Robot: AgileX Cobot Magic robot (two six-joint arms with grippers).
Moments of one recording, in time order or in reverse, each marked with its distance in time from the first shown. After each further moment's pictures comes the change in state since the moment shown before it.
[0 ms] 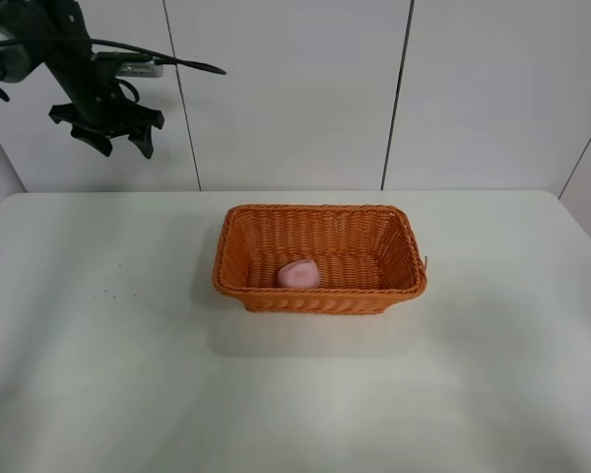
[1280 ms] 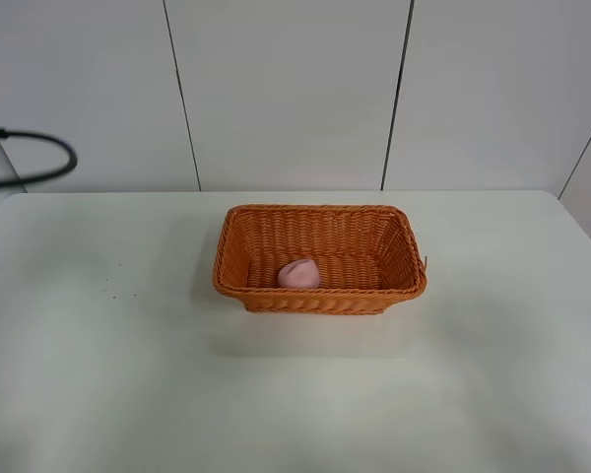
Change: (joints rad) left arm 0.022 -1.410 1.550 -0.037 -0.007 0.004; right arm 0.000 0.000 0.000 0.001 0.000 0.000
